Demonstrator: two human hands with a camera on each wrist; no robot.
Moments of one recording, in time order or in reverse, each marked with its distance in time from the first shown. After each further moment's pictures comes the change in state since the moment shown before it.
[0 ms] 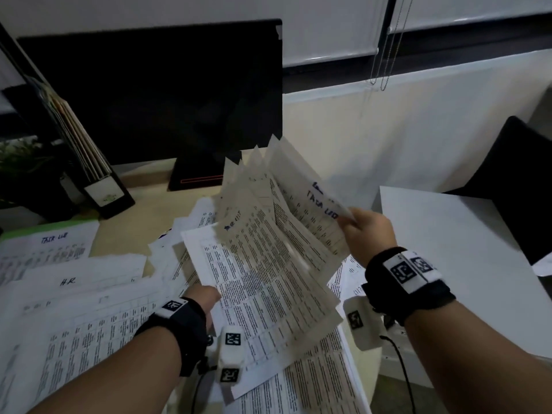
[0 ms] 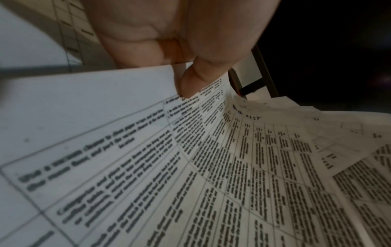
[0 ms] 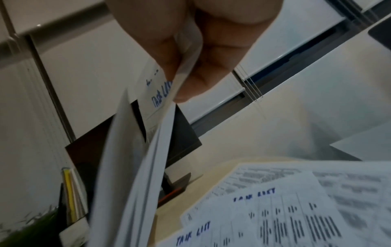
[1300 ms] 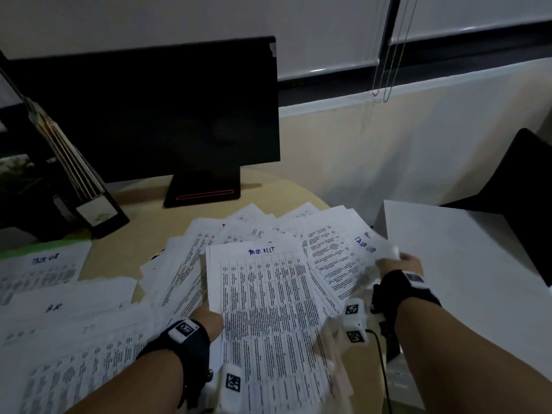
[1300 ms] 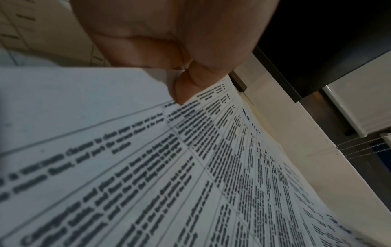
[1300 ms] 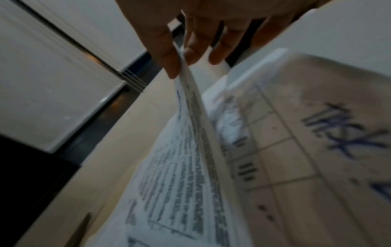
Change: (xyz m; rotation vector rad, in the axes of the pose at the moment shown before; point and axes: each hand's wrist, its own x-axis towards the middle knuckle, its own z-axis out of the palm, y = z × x) left_hand 0.012 0.020 0.026 0.461 -0.014 0.077; right_hand 0.075 0.130 0.026 0.485 0.166 0.791
